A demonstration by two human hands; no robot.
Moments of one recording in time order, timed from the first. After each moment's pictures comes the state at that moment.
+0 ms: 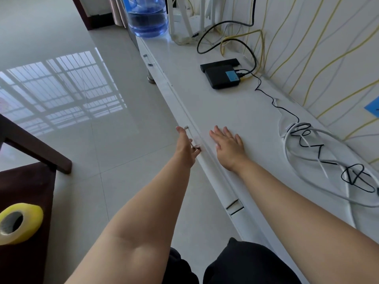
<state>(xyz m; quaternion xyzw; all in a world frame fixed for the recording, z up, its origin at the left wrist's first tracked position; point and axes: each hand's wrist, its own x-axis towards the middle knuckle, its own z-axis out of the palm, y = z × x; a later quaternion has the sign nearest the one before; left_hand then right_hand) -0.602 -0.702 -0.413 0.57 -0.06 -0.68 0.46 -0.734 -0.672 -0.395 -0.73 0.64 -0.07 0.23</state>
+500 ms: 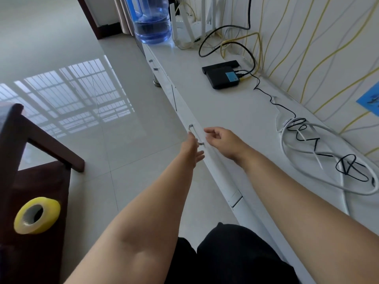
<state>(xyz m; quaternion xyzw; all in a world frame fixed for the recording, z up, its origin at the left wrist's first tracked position) -0.607 -0.664 -0.389 0.63 -0.17 -0.66 0.37 -0.727 -0.636 -0.330 -0.61 0.56 -0.23 0.51</state>
